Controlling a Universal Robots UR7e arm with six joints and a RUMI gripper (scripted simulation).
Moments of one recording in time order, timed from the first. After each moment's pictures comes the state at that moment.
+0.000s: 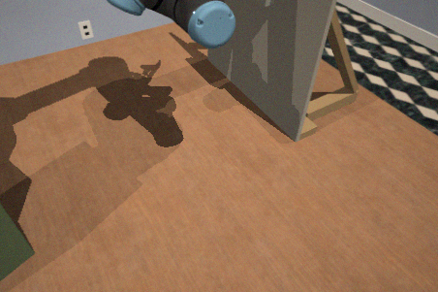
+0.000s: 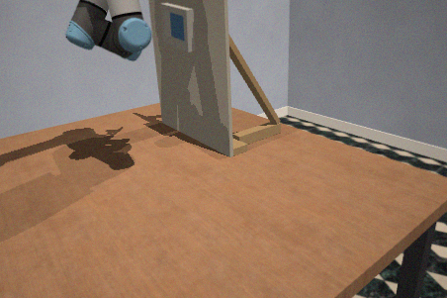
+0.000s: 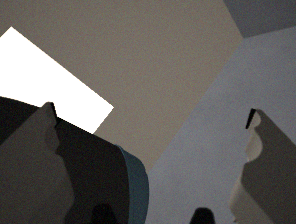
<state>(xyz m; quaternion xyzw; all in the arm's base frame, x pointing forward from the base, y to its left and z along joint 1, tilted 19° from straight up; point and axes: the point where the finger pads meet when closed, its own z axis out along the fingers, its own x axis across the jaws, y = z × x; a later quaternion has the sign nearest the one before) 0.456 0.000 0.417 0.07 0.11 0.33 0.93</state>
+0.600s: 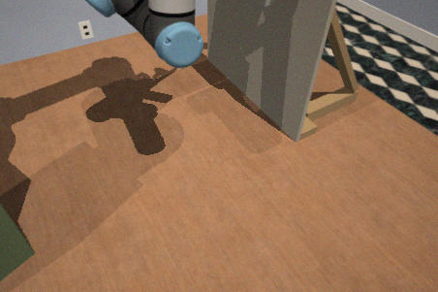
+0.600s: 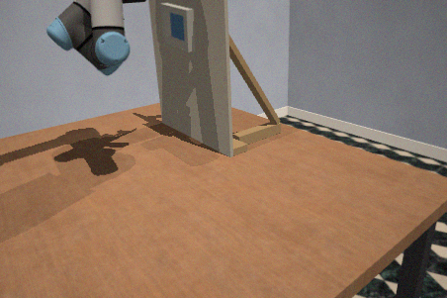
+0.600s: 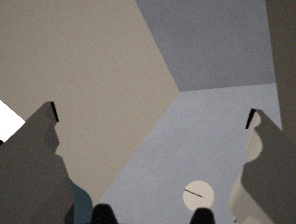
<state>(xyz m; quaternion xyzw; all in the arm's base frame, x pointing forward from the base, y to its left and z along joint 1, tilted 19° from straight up) 0.511 -0.009 0.360 0.13 0.27 0.21 0.93</state>
